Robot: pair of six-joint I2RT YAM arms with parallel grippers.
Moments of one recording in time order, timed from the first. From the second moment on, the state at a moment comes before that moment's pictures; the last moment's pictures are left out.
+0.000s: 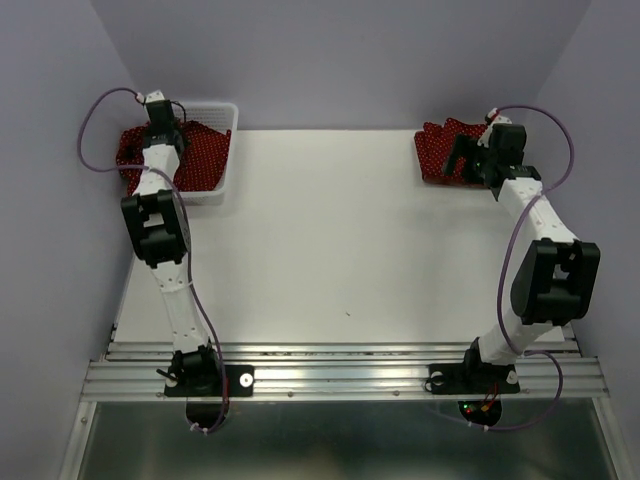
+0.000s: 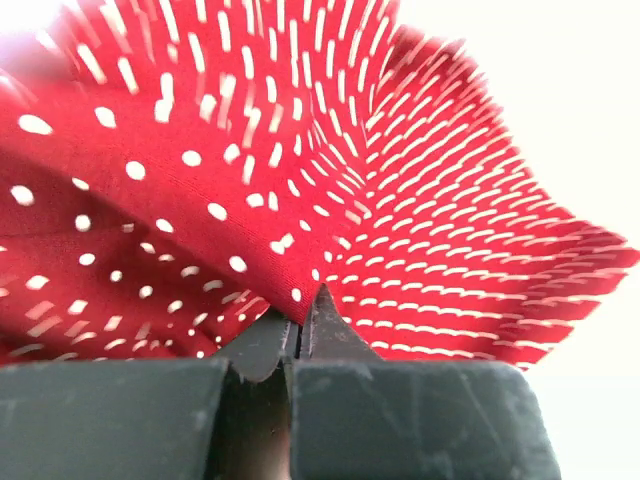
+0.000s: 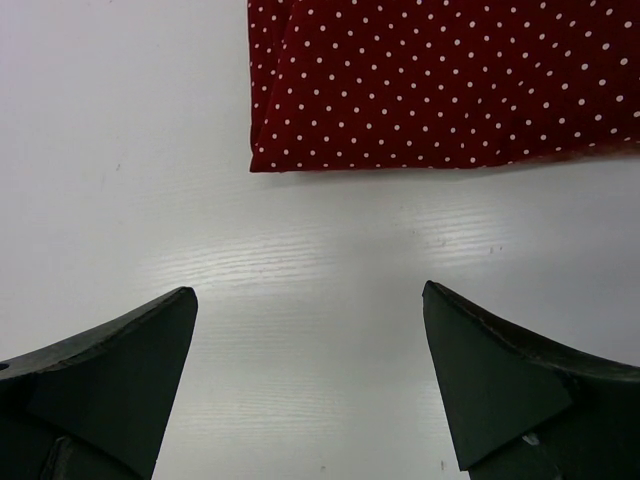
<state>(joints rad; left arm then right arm) 0.19 2.38 2.11 -0.33 -0.18 -0.24 -0.08 1.67 1.38 -0.32 -0.13 0.19</state>
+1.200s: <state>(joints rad) -0.33 1.57 2.32 0.09 0.29 -0.37 -0.08 1.38 1.06 -0.01 -0.22 0.27</state>
